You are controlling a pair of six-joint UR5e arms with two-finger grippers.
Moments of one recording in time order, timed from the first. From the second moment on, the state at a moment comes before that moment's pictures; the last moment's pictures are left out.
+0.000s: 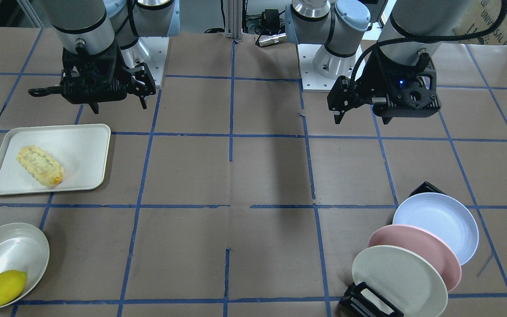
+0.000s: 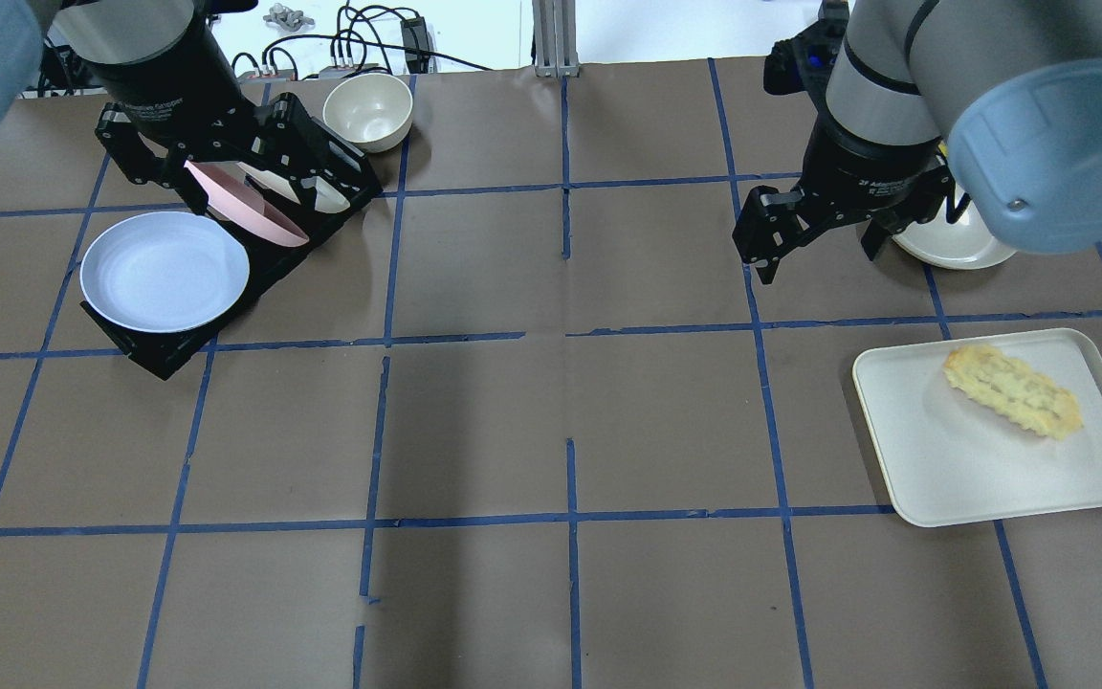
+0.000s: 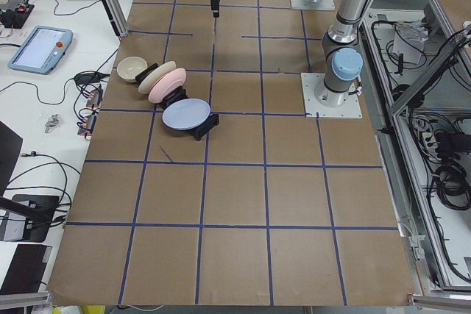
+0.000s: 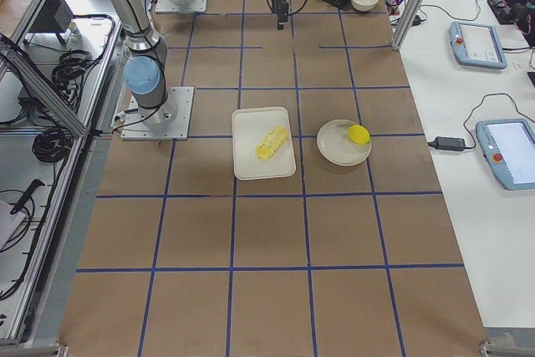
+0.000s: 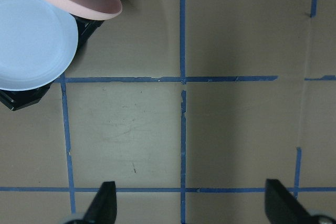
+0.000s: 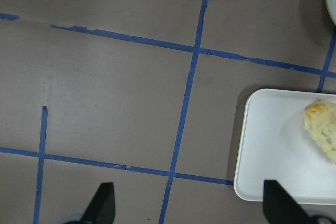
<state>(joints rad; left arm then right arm) -1.57 -1.65 -1.44 -1.66 1.59 0.00 1.64 -1.59 1.64 -1.58 -1.61 -0.11</state>
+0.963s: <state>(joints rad) -1.37 -1.70 -1.43 -1.64 1.58 0.29 1.33 -1.56 1.80 -1.75 -1.61 -0.75</state>
